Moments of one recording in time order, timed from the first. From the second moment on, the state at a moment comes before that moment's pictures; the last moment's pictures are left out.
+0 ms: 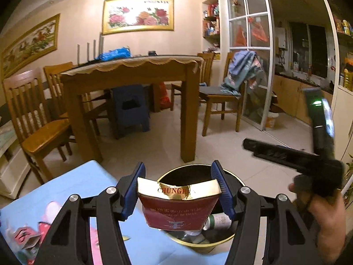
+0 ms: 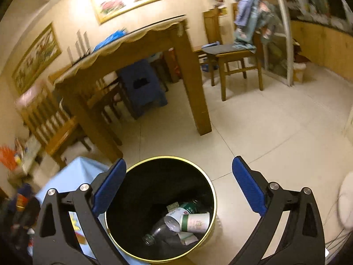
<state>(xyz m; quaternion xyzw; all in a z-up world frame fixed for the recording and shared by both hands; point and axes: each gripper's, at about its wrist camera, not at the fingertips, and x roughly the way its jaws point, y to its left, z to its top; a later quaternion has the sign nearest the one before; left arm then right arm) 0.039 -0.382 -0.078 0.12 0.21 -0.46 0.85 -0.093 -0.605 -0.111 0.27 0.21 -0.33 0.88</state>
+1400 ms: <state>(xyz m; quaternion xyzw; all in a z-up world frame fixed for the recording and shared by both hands) 0.049 0.076 -0.094 0.04 0.24 -0.09 0.96 0.094 -0.148 -0.160 0.03 0.40 0.09 0.91</state>
